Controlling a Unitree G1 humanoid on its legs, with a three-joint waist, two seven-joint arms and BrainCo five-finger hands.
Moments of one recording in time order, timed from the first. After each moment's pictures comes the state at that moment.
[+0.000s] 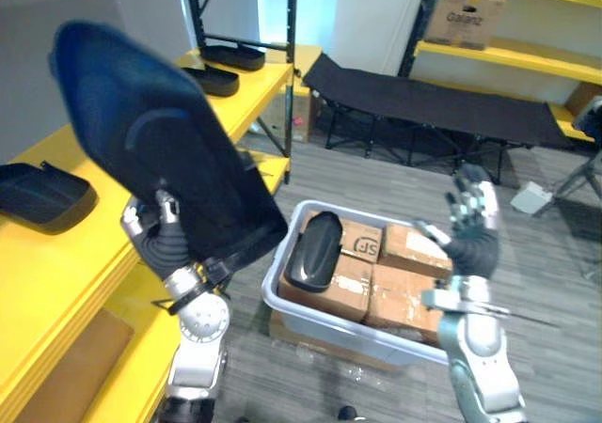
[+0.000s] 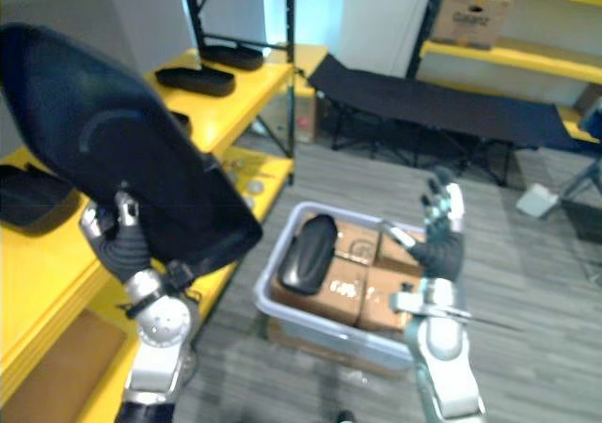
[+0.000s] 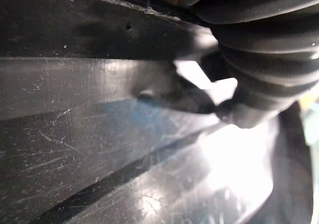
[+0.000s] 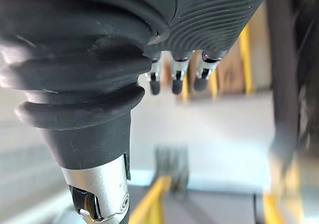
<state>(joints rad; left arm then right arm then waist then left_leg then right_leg) 0.09 0.06 0.04 -0.24 0.13 -0.35 0.81 0.27 -0.17 -0.08 -0.32 0.29 -0.24 -0.34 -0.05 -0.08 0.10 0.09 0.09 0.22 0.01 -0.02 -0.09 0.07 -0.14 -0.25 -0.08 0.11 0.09</state>
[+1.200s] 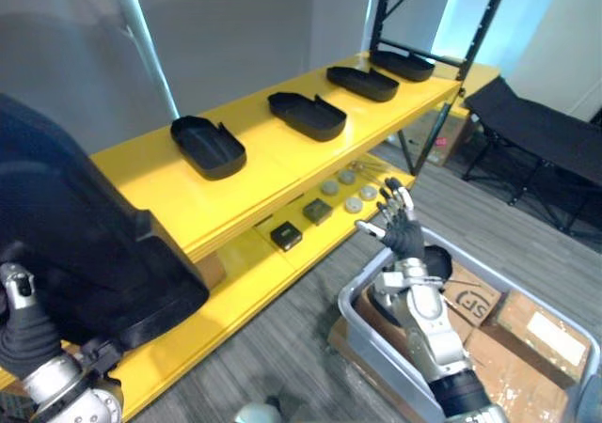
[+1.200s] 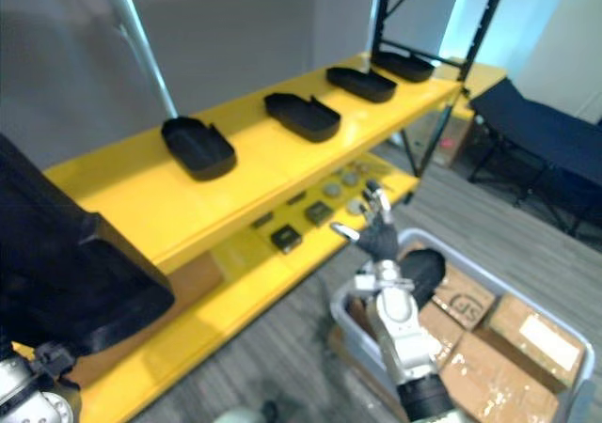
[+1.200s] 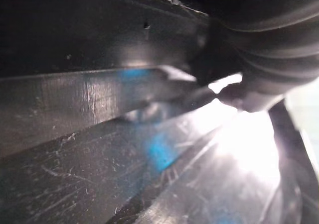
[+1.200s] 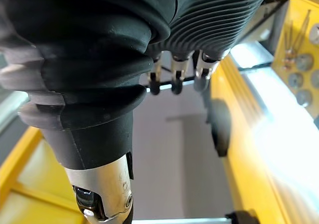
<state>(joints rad) 0.38 0.09 0.42 -0.50 0.02 -0.50 0.37 -0.05 -0.17 0.18 0.03 0.30 -0.25 -0.18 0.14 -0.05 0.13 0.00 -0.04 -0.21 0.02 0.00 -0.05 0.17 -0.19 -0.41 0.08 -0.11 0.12</state>
